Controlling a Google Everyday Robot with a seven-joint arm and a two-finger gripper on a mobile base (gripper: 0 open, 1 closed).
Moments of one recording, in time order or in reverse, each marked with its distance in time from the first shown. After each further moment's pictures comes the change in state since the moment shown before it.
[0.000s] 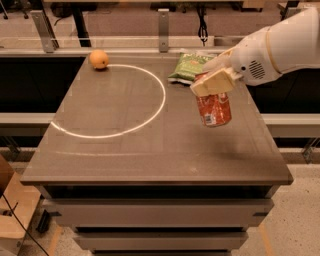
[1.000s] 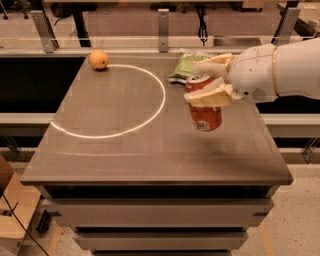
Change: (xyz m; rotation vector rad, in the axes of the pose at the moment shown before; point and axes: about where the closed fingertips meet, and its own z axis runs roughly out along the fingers) arm -0.010 0.032 -0.003 0.004 -0.226 -0.293
